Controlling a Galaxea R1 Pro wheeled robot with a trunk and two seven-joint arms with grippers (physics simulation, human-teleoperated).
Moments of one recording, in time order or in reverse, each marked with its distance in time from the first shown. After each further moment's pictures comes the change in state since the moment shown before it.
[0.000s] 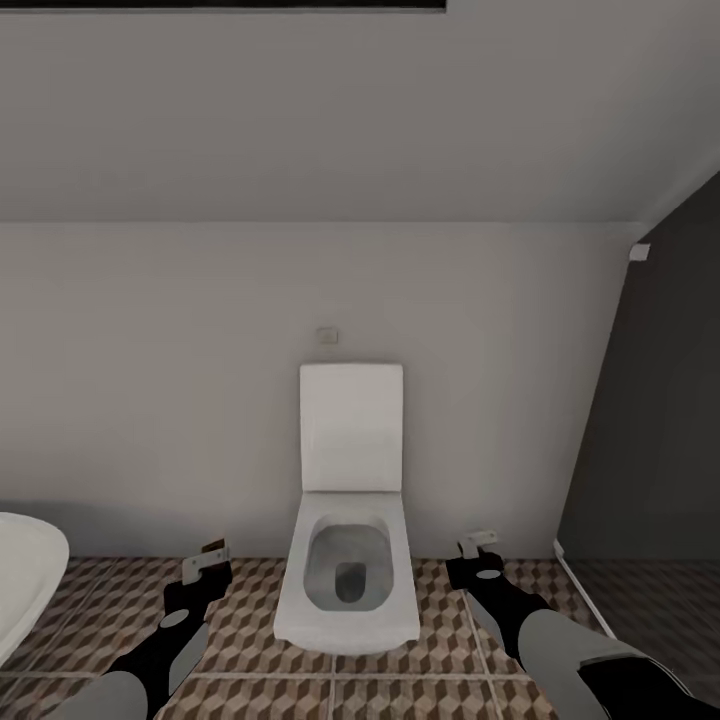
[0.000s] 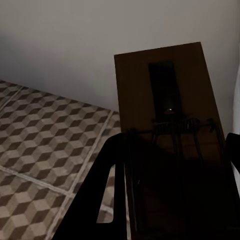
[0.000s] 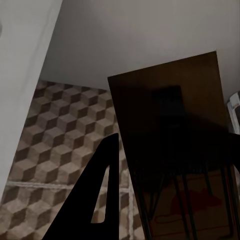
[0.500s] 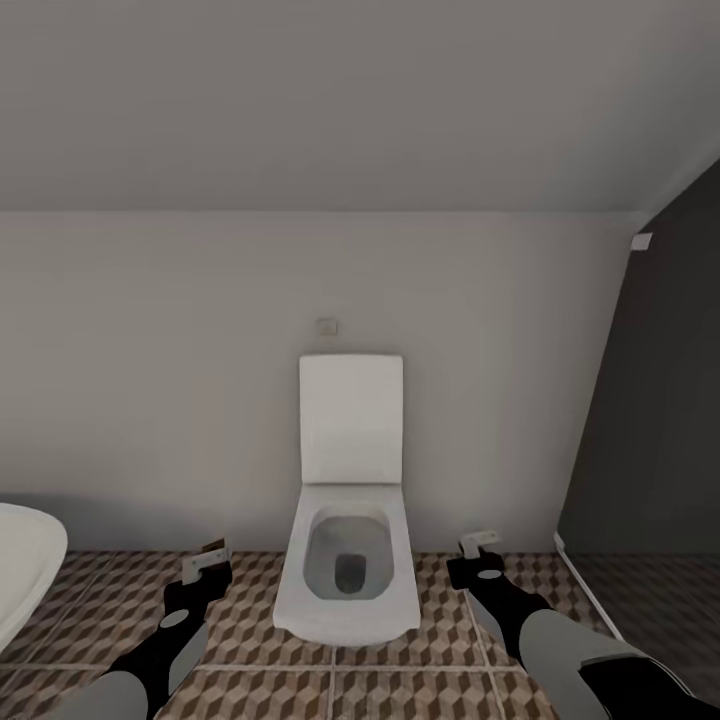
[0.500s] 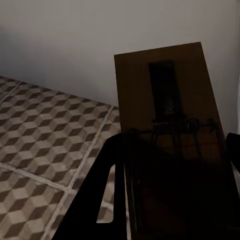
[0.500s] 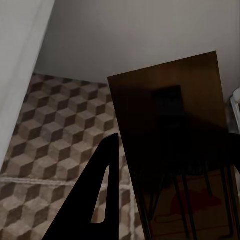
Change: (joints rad) left arm 0.000 0.000 0.000 0.000 -0.001 -0.002 0.000; right arm 0.000 -0.003 0.000 0.000 0.001 0.001 0.000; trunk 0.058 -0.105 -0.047
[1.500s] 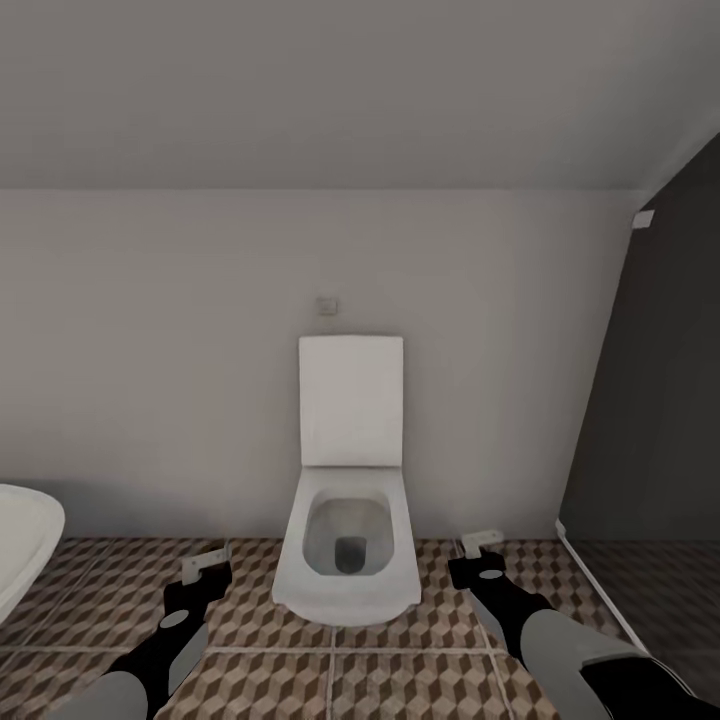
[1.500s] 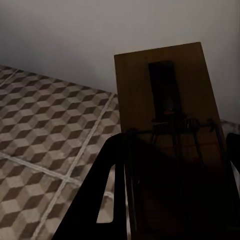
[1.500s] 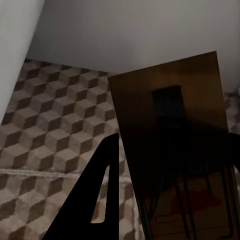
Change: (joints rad) left arm 0.001 0.000 0.000 0.001 0.000 0.000 0.000; right arm 0.000 -0.004 0.002 0.000 0.001 -0.002 0.000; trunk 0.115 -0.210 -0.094
